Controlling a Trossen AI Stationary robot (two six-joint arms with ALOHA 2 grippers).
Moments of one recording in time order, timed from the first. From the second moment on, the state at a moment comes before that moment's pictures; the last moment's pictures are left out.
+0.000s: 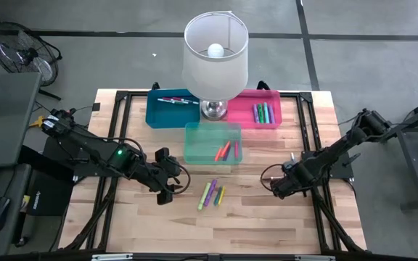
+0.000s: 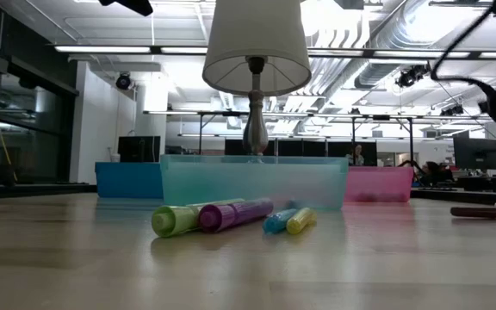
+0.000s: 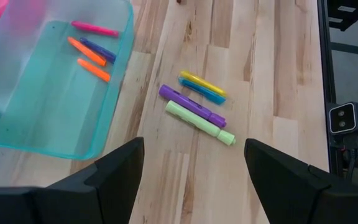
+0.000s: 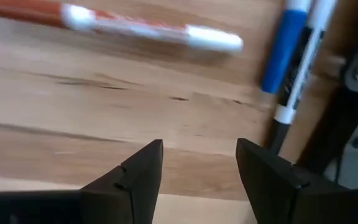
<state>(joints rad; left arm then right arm) -0.48 1.33 1.26 -0.81 -0.35 -0.55 0.56 1.33 0.68 -0.97 -0.13 1.92</state>
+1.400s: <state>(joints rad) -0.49 1.33 1.26 -0.81 -0.35 -0.55 0.57 1.32 0.50 -0.80 -0.24 1.98</state>
